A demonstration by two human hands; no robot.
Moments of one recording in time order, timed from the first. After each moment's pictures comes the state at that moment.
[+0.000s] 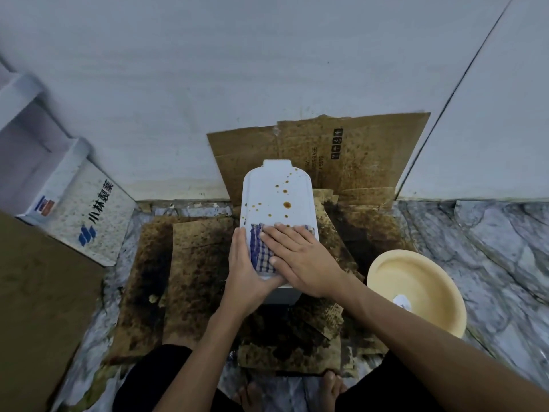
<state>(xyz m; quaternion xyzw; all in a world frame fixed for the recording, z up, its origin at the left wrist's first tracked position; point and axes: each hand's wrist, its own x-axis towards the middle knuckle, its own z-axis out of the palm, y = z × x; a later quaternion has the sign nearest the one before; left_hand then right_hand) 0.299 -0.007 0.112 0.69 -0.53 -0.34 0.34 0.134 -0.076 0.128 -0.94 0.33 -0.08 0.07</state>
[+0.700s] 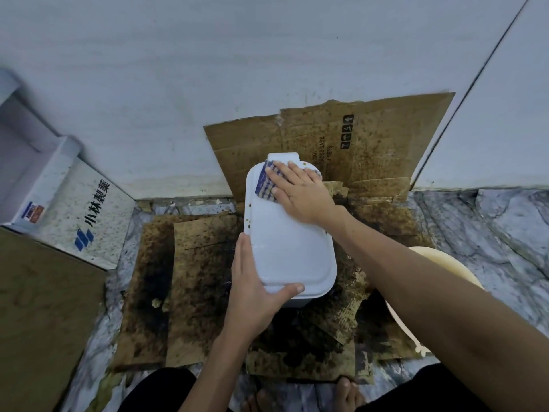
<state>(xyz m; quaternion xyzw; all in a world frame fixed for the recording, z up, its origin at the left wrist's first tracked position) 0.297 -0.008 0.108 0.70 -0.54 -0.32 0.34 0.176 -0.214 0.130 -0.88 0.46 -0.06 0.07</state>
